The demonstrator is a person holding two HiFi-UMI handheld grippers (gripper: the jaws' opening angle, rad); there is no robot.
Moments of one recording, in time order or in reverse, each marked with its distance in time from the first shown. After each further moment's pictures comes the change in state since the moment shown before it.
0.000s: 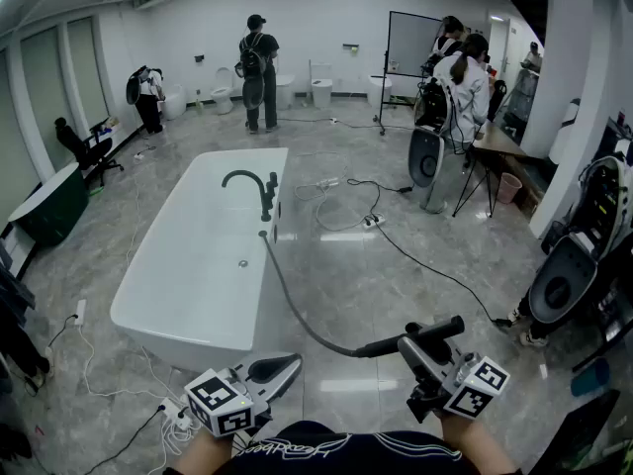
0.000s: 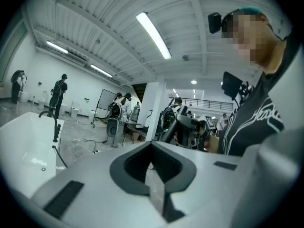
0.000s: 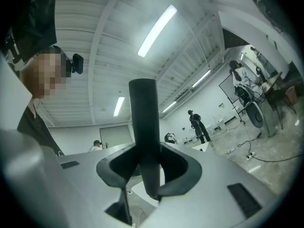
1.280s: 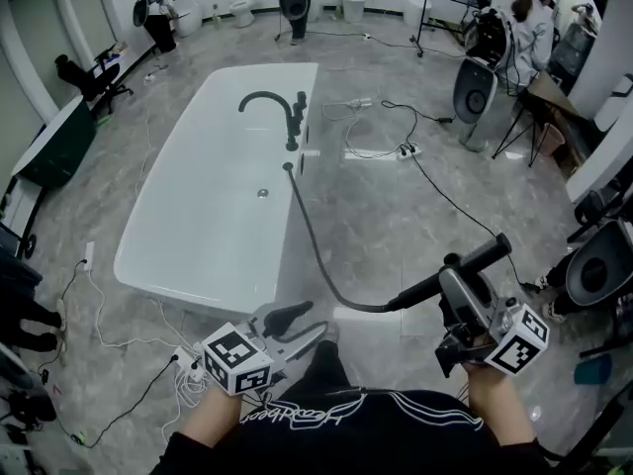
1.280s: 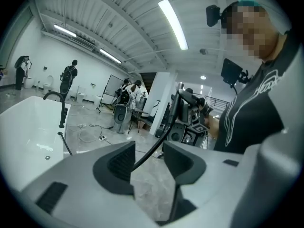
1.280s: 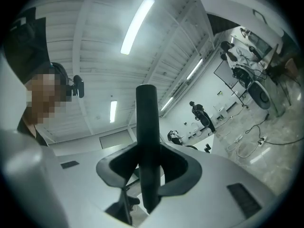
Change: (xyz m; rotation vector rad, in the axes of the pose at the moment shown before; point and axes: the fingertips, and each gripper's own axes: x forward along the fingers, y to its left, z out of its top) left arm 0.045 0.132 -0.045 -0.074 0.134 -0.004; right arm 0.126 -0.086 0.012 0.130 -0.011 0.028
